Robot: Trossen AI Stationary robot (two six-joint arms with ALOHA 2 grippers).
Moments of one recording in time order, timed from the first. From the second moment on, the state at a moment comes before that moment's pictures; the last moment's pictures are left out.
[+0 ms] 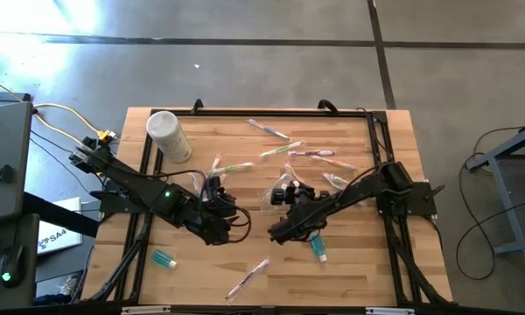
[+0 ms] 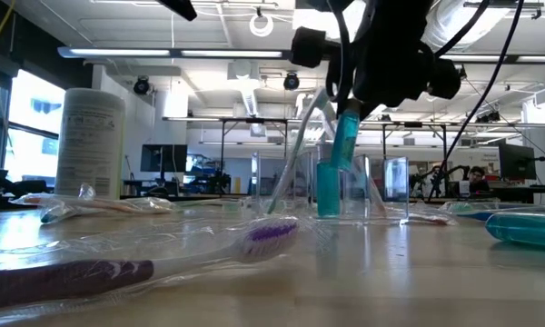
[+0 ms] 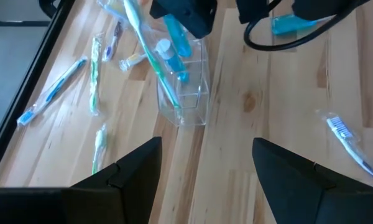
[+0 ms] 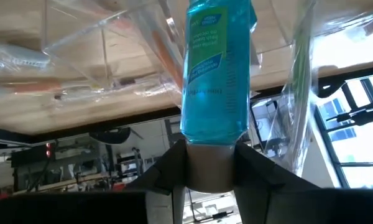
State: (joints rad) left arm -0.50 1.45 1.37 -0.89 -0.60 -0.48; right arm 0.36 2.03 1.58 -1.38 0.96 -0.97
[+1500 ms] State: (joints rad) left arm -0.50 1.45 1.37 -0.88 -0.60 -0.48; right arm 0.33 2.10 1.58 -1.31 0.88 -1.05
